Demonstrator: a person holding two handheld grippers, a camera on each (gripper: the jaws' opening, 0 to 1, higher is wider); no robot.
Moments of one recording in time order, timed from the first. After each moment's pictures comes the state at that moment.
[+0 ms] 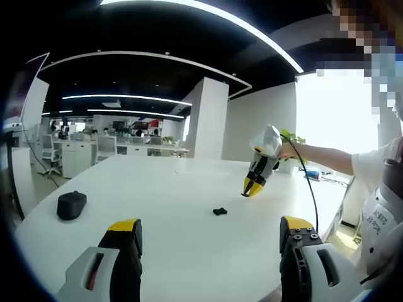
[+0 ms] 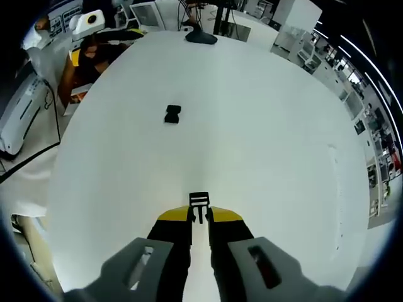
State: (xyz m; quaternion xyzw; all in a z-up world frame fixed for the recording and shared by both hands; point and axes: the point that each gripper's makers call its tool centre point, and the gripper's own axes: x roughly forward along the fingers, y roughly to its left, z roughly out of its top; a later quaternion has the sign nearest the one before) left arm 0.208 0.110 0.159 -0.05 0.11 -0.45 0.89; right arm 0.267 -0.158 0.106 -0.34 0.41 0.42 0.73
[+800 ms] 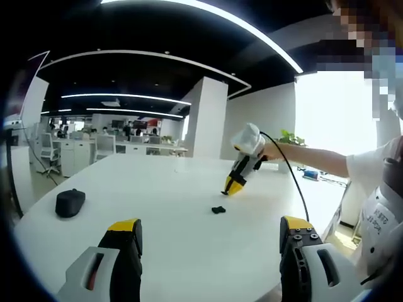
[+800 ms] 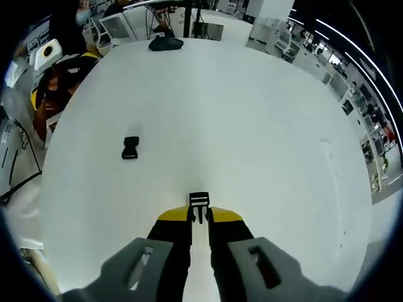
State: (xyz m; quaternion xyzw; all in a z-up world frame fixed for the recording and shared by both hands) left arm 0.205 0.107 0.156 -0.05 0.11 -0.45 0.88; right arm 0.304 -0.134 0.097 -0.30 0.43 0.37 0.77
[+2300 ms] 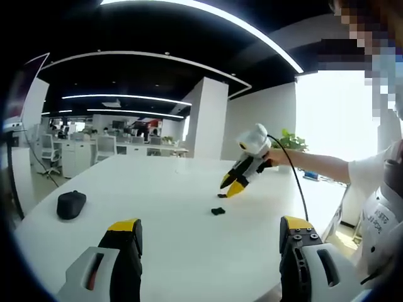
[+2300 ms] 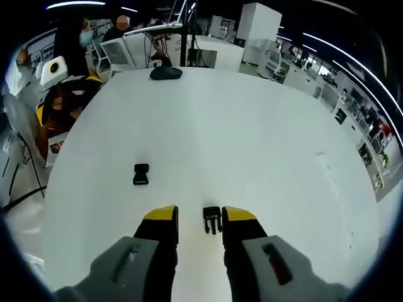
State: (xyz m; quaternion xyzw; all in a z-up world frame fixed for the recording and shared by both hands) left arm 0.202 0.106 0.159 -0.05 0.11 -0.45 0.88; right arm 0.308 -0.117 0.114 -0.25 0.35 0.38 0.82
